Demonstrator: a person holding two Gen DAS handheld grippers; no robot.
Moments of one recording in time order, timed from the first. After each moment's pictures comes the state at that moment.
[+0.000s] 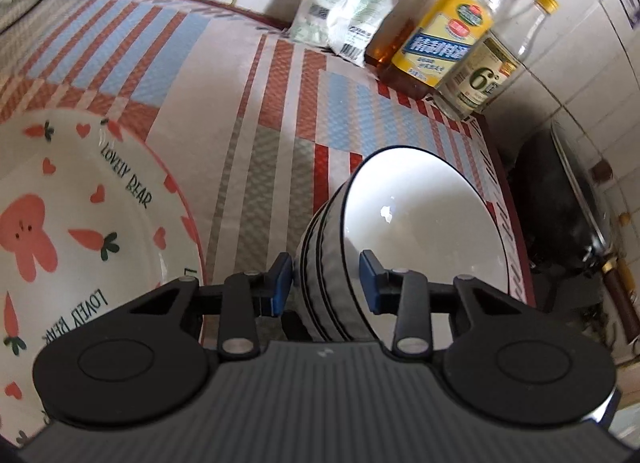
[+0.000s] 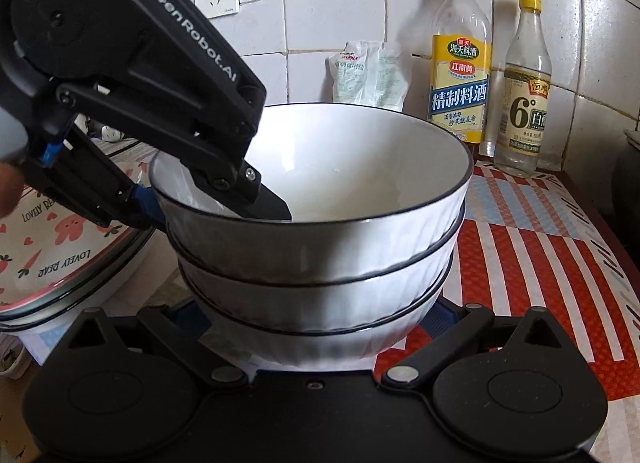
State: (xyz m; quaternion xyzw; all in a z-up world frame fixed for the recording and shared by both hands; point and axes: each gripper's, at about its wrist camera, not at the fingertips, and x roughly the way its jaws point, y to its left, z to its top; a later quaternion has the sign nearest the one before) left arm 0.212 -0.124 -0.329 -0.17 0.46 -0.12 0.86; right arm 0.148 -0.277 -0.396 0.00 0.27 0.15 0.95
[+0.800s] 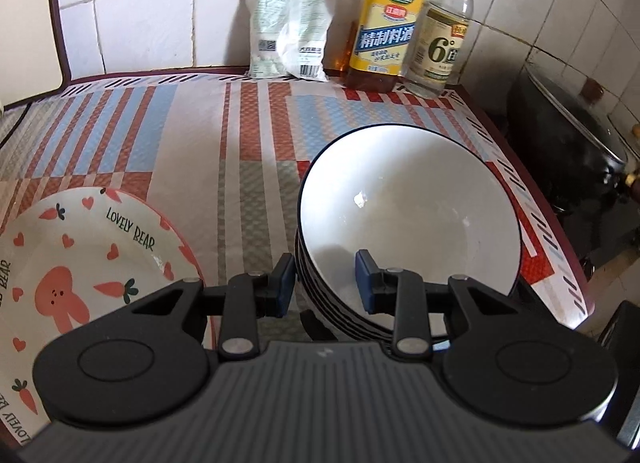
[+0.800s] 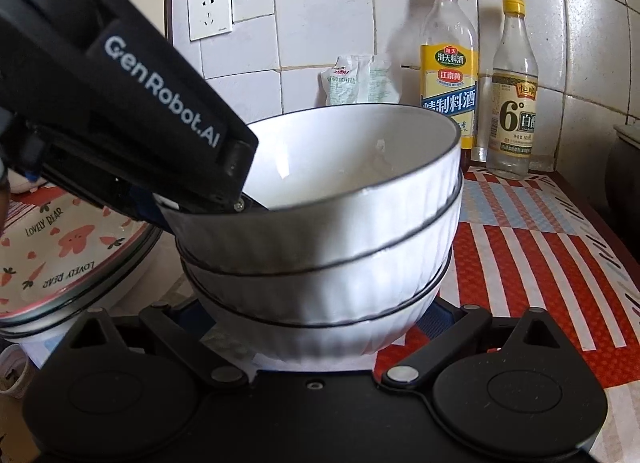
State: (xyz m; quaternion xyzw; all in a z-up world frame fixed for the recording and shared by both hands) left arm 0.188 -0.153 -0.314 -0.03 0.40 -0.14 0.90; right arm 0.138 -0.281 -0.400 0.01 0.25 0.15 0.96
